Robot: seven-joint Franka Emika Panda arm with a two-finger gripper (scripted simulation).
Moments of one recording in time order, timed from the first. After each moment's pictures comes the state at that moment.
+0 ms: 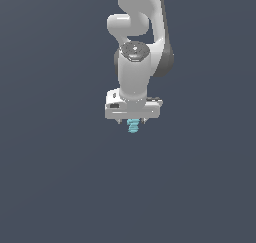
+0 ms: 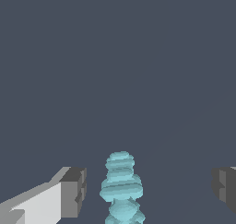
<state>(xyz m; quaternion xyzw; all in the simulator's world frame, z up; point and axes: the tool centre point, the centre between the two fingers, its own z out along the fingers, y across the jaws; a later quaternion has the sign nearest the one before) -0.006 0.015 0.177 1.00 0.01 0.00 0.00</state>
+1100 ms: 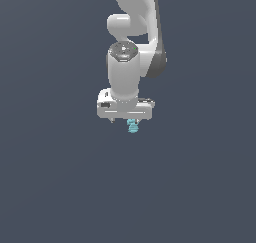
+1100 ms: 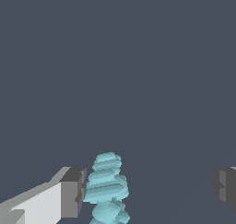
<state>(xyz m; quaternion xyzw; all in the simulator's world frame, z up) -0.007 -0.013 0.177 1.00 -0.02 0.00 0.00</state>
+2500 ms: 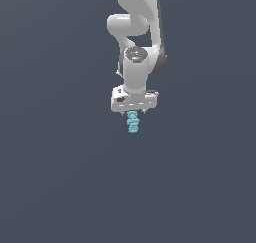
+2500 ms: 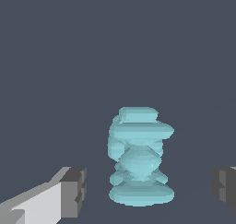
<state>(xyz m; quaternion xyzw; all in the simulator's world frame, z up) -0.092 0.026 0.128 1.00 0.07 0.00 0.00</state>
